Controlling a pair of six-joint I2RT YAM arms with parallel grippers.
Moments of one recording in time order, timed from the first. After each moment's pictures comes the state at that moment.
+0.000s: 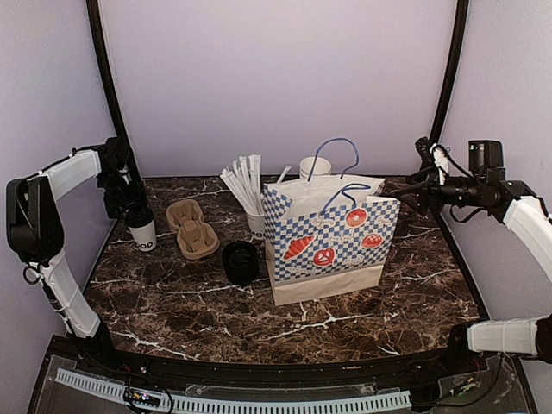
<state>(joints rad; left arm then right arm) 0.04 1.76 1.50 -0.96 -0.06 -0.43 0.06 1.06 1.03 -0.53 -0.73 -0.43</state>
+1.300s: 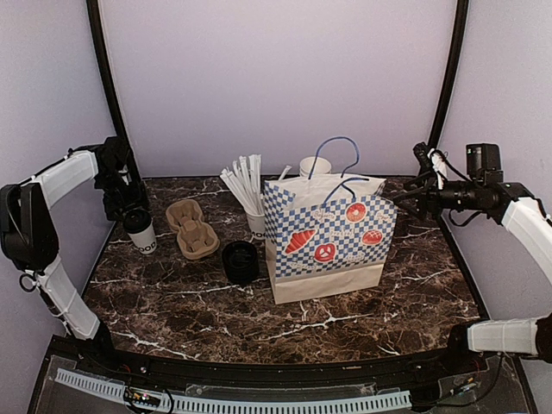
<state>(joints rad) 0.01 1.68 1.46 -0.99 -0.03 -0.46 0.06 1.06 1.01 -0.55 -0.76 -0.44</state>
